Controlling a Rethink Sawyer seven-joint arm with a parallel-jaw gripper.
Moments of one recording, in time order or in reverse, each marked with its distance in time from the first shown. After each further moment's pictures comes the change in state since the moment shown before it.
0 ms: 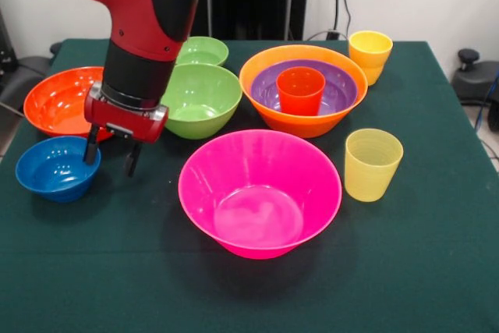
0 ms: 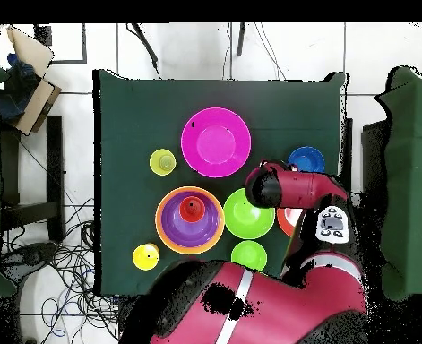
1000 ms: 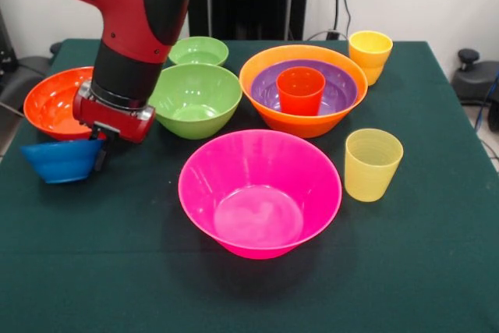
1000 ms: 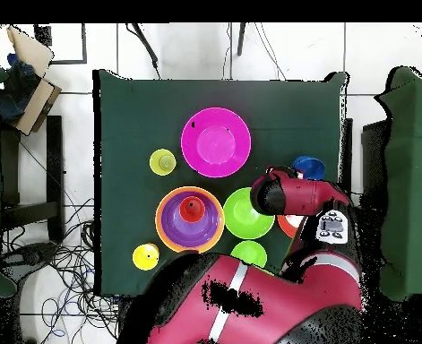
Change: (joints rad) arm 0.010 0.028 -0.061 0.002 0.001 -0.060 0.000
